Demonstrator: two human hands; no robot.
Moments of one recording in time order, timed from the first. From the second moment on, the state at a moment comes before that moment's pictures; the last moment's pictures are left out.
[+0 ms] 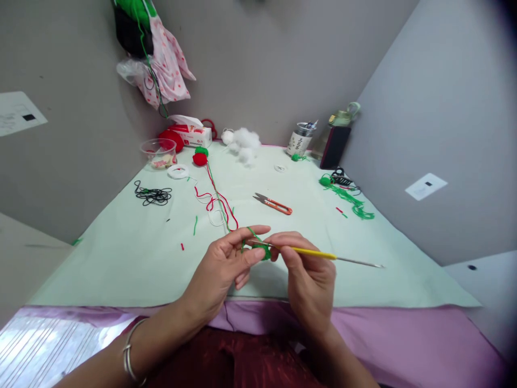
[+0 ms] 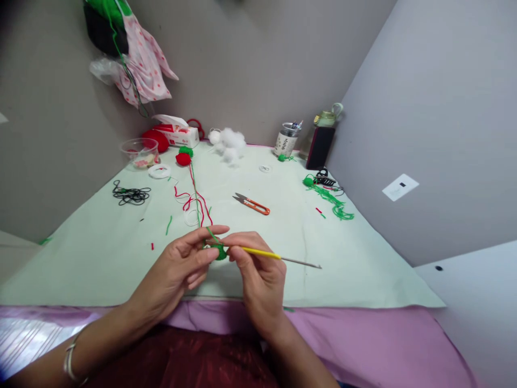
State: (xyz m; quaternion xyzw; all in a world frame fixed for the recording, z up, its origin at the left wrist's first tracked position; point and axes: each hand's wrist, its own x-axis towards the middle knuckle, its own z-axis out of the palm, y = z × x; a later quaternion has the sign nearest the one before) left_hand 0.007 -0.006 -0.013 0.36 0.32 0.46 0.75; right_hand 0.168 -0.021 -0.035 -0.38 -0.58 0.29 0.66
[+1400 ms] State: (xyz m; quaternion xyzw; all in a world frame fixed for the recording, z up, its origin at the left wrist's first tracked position) left_hand 0.006 0.002 -0.011 0.28 0.28 0.43 0.81; right_hand 0.170 -0.024 -0.040 -0.41 -0.62 0.12 0.66
